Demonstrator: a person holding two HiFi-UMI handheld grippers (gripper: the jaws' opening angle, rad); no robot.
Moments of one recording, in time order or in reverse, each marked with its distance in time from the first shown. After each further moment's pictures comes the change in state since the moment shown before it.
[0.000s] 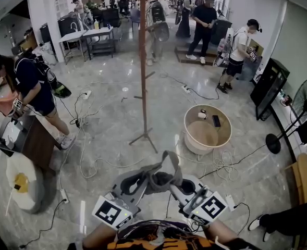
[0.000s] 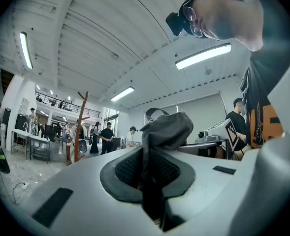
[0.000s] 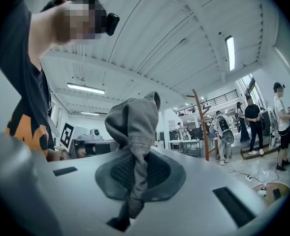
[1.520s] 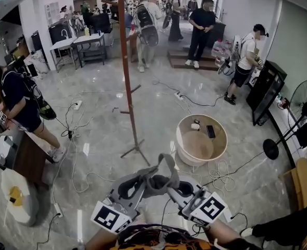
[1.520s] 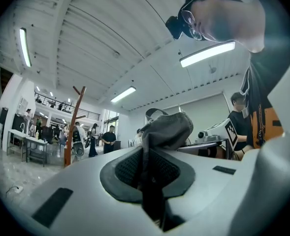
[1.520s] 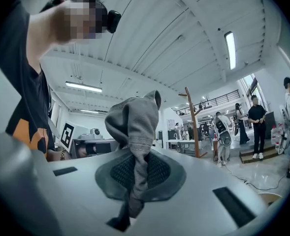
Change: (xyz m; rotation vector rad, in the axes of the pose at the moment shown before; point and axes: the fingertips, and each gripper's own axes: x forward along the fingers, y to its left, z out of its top) left arm 0.129 0.058 -0.014 0.005 -0.032 0.006; right arm 0.026 -0.139 -0.001 -0.015 0.027 0.010
